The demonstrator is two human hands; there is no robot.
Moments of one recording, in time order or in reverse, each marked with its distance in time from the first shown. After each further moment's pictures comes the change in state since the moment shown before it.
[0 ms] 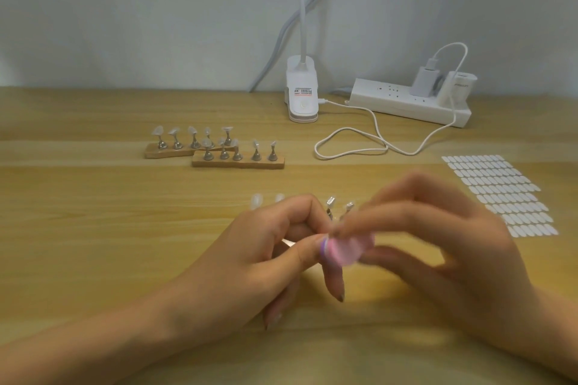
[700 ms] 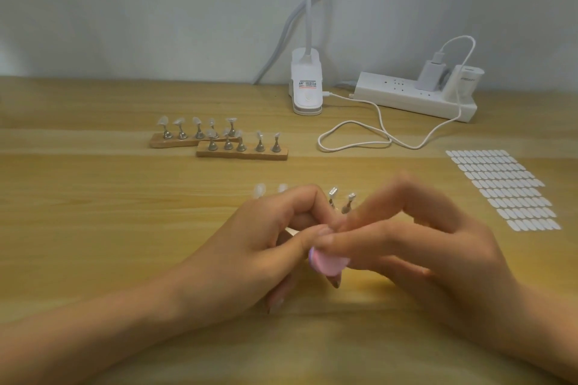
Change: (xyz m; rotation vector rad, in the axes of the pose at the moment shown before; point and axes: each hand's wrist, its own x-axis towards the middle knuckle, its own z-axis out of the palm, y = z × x) left_hand 0.001 -0.002 0.001 0.065 0.039 0.004; right_hand 0.002 -0.002 0.008 0.074 0.026 0.063
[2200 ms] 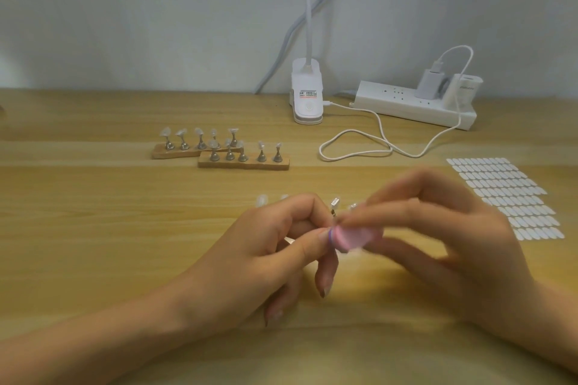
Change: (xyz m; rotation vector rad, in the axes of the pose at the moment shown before) left_hand 0.000 0.000 -0.003 -0.083 -0.018 -0.028; right_hand -0.003 0.007 -0.008 -0.116 -0.004 -0.088
